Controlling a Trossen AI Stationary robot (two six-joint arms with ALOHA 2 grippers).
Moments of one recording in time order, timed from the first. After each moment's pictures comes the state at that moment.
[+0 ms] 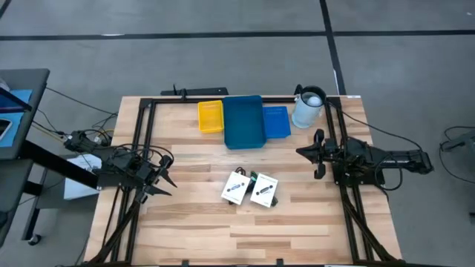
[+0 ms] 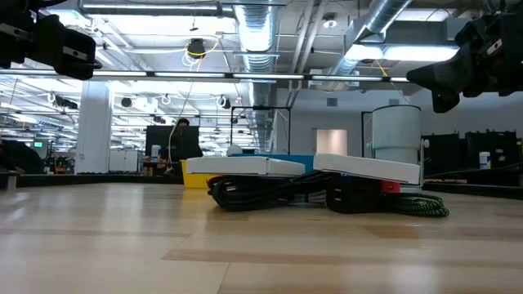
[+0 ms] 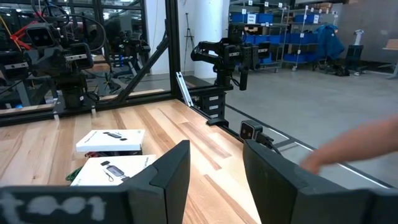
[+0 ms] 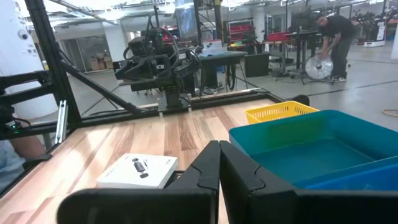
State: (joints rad) left arm -0.43 0.00 0.03 0.00 0.09 0.00; right arm -0.01 0.03 0.00 0.03 0.10 0.08
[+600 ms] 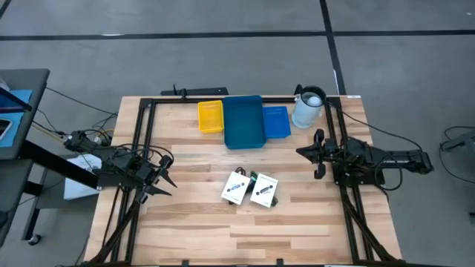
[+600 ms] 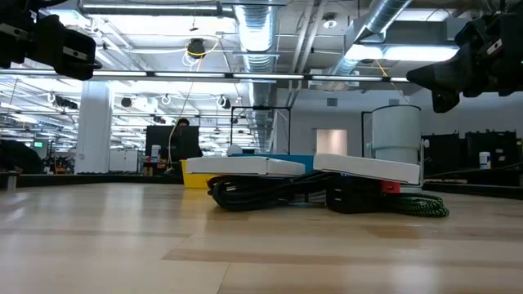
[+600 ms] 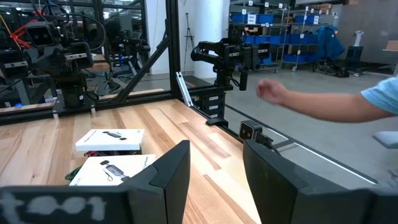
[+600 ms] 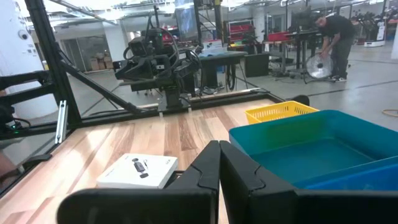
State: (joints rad) left arm -0.43 0.00 0.03 0.00 0.09 0.00; right arm -0.01 0.03 0.00 0.03 0.10 0.08
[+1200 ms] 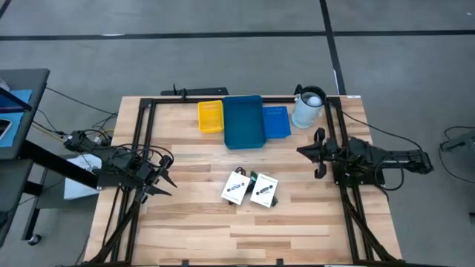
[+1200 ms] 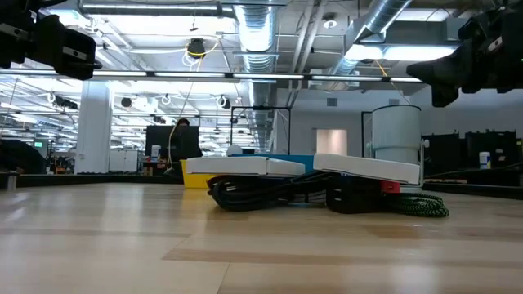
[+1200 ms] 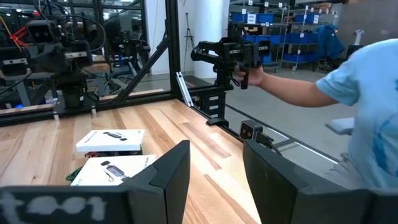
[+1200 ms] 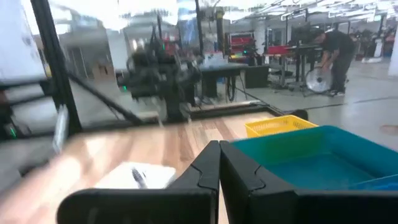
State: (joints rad) left arm -0.43 0.00 0.03 0.00 0.09 0.00; right arm -0.01 0.03 0.00 0.09 0.10 0.06
